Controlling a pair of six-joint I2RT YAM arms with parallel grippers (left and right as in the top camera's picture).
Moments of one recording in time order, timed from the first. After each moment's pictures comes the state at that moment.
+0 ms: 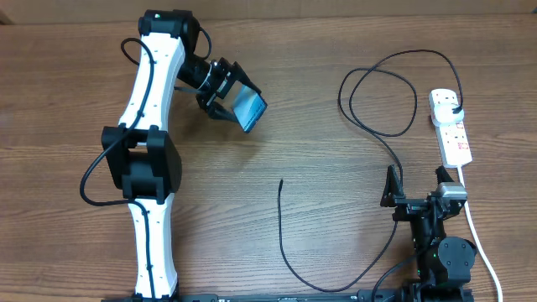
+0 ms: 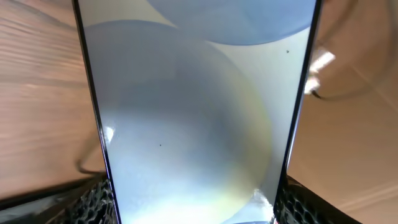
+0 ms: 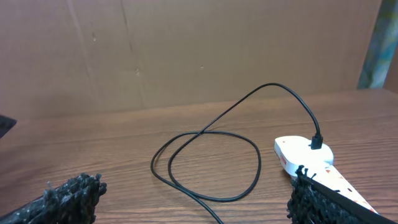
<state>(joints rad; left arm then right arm) -0.11 2.42 2.37 -1.68 0.80 -0.64 -0.03 0.01 0.02 -0.03 -0.03 0.10</state>
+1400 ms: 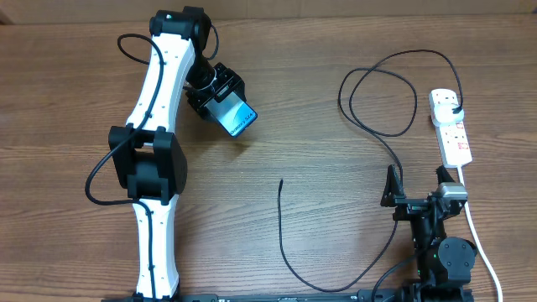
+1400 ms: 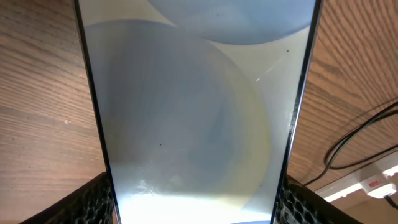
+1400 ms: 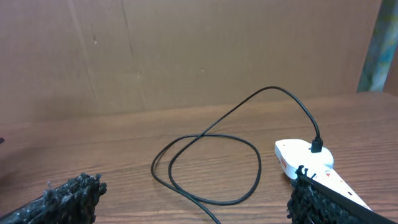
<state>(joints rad) -0.15 2.42 2.37 -1.60 0.41 -0.81 -0.03 0.01 0.02 -0.02 -0.03 0.10</state>
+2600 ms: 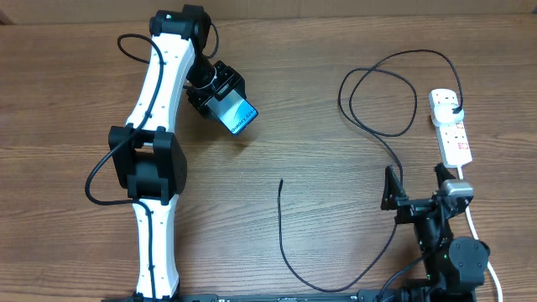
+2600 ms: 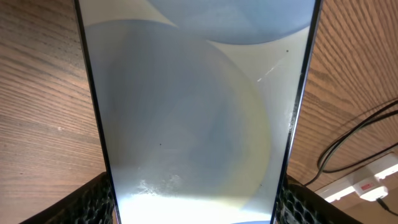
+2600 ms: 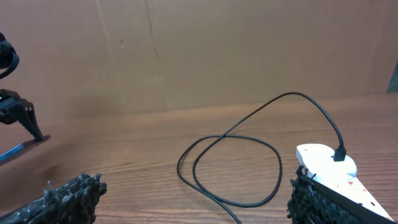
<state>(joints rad) -0.15 2.42 2.37 -1.57 0.41 -0.83 -0.03 0.08 0.19 -0.17 -0.12 0.12</state>
